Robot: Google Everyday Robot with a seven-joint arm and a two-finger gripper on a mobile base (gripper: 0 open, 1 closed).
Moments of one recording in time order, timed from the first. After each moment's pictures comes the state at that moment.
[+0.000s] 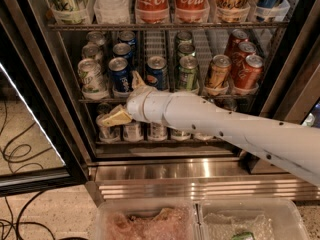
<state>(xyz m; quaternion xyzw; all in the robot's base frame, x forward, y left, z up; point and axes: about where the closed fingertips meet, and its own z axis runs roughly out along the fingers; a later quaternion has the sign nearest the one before) 0.625 0.119 0.806 -0.48 0.65 0.15 0.58</state>
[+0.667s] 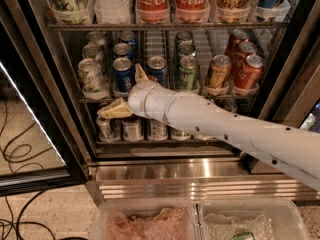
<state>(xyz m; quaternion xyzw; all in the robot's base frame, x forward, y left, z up) 0.631 0.111 0.834 -0.44 0.64 0.15 0.62</state>
